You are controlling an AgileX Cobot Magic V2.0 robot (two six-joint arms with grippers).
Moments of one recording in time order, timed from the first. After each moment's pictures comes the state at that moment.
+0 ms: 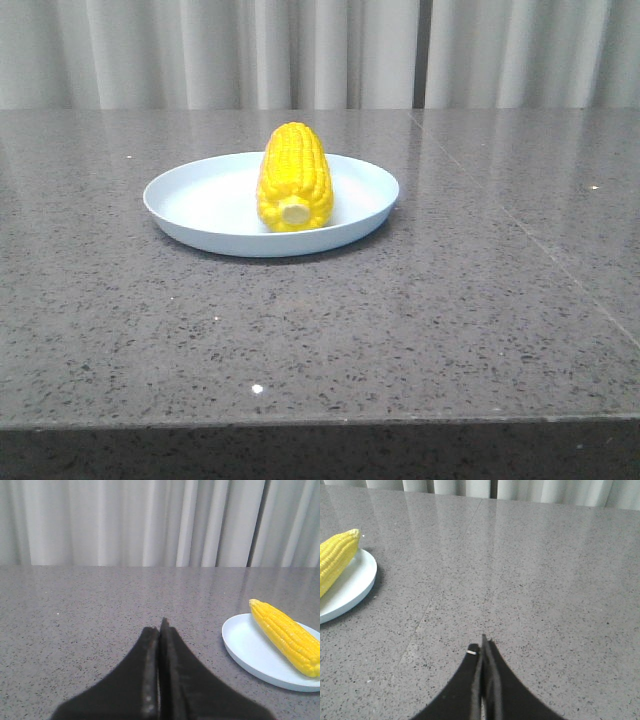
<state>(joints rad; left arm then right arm) -0.19 0.03 -0.36 0.01 0.46 -0.05 0.29 0.30 -0.37 -0.27 0.44 0.32</state>
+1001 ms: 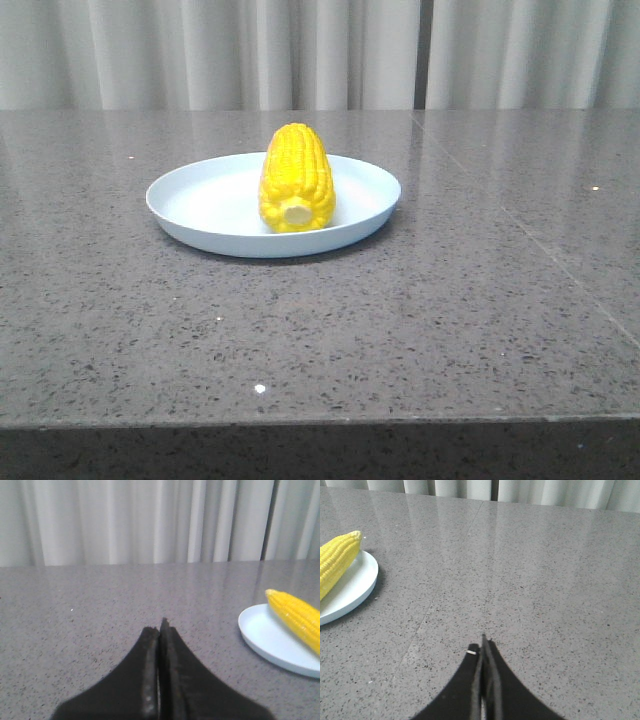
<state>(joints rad) -0.15 0.00 -0.28 0.00 0.41 0.01 0.29 0.30 -0.37 -0.27 0.44 0.32</state>
